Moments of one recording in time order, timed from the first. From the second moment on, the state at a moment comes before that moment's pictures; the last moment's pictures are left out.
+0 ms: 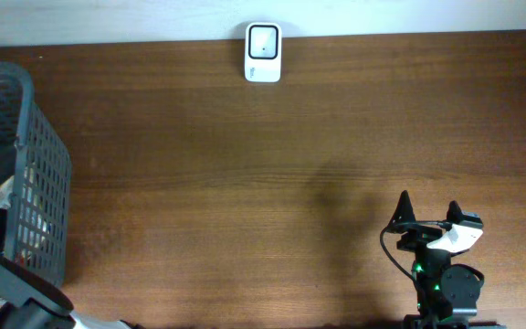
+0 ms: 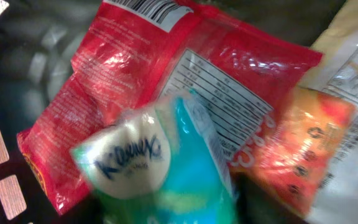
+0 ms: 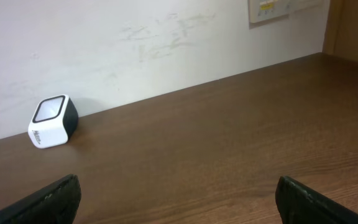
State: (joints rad) left arm 0.85 1.78 1.27 -0.82 -0.24 -0.52; right arm -0.06 0.01 0.01 -0.07 0.08 0.23
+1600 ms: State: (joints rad) left arm -0.39 2.01 1.64 -1.11 0.07 -0.27; right arm -0.06 0.01 0.01 -0.07 0.08 0.23
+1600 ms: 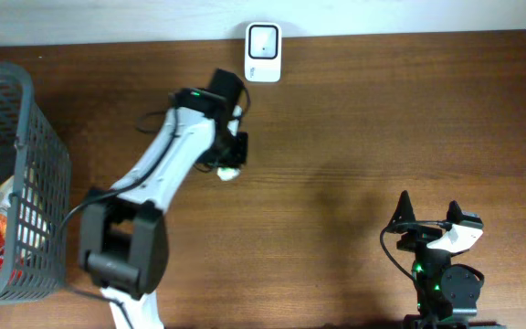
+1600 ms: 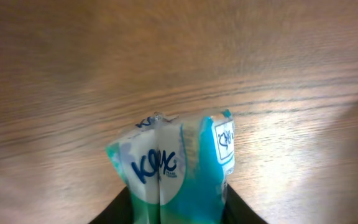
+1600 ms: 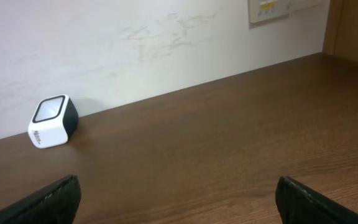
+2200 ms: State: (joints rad) left arm -0.23 2.06 2.20 -1.36 0.01 -0.30; right arm -0.06 0.01 0.01 -0.07 0.08 0.23
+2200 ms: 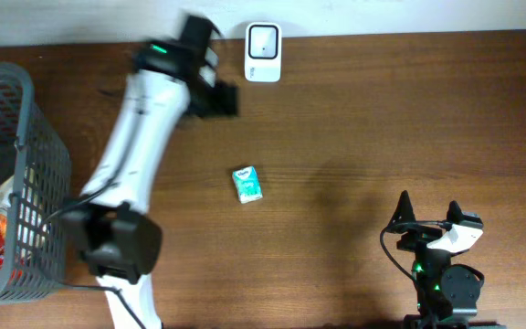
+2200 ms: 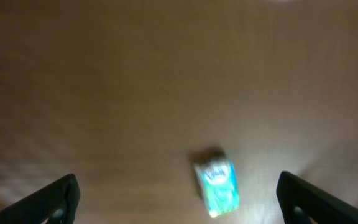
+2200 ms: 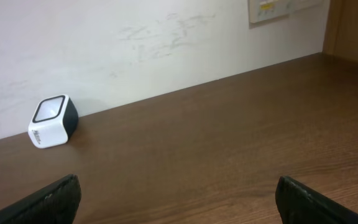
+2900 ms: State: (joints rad) left arm 0.62 1.84 2.11 -1.42 -0.19 -0.48; right arm -0.06 0.01 0.01 -0.07 0.08 0.23
